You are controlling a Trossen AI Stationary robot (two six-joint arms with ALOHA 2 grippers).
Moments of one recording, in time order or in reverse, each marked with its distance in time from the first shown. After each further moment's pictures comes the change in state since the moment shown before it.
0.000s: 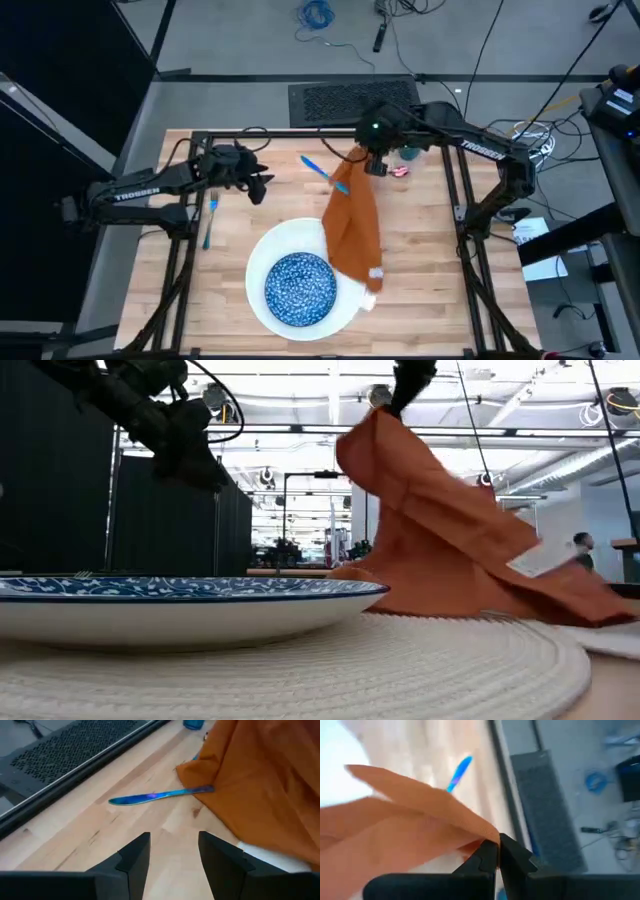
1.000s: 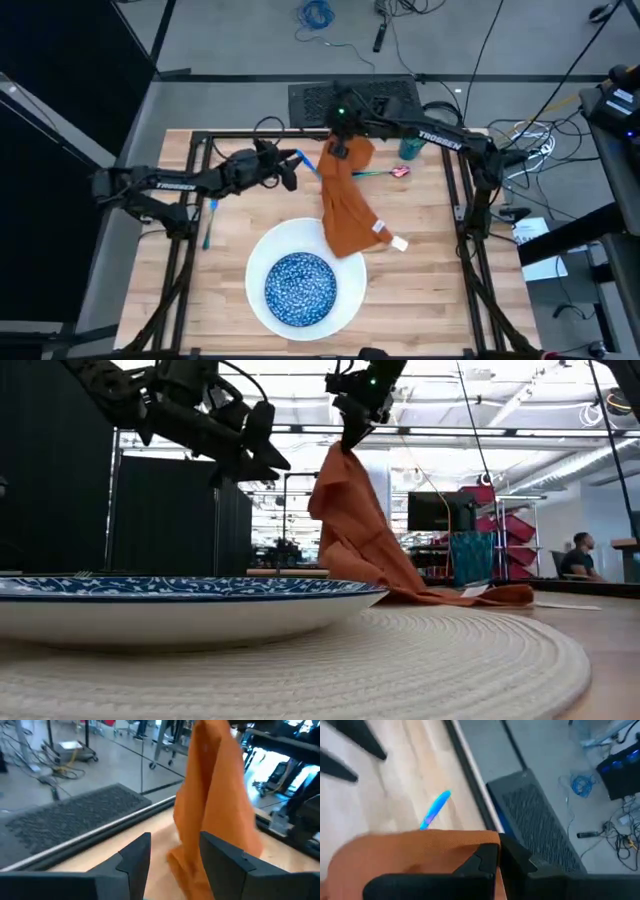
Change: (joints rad) left arm -0.113 0.387 0.000 0.775 -0.258 -0.086; right arm -0.110 0.245 0.036 0.336 -0.011 0.028
